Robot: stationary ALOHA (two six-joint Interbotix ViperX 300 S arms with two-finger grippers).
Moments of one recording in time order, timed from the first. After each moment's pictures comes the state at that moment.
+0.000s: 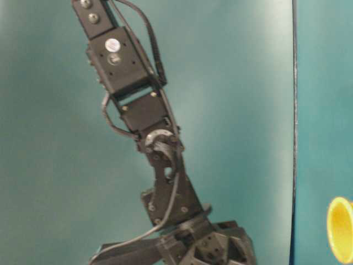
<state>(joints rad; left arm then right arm) 0.00 -0.96 1.15 0.01 -0.17 0.00 -0.04 0.54 -0.10 -0.07 -0.11 0.01</state>
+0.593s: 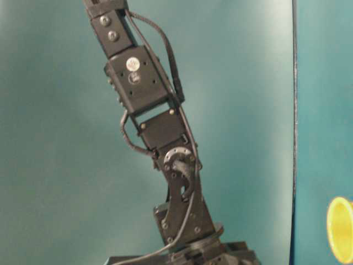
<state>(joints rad) 0.00 -0.96 1.15 0.01 -0.17 0.00 -0.04 0.60 -0.18 -0.07 -0.14 0.01</state>
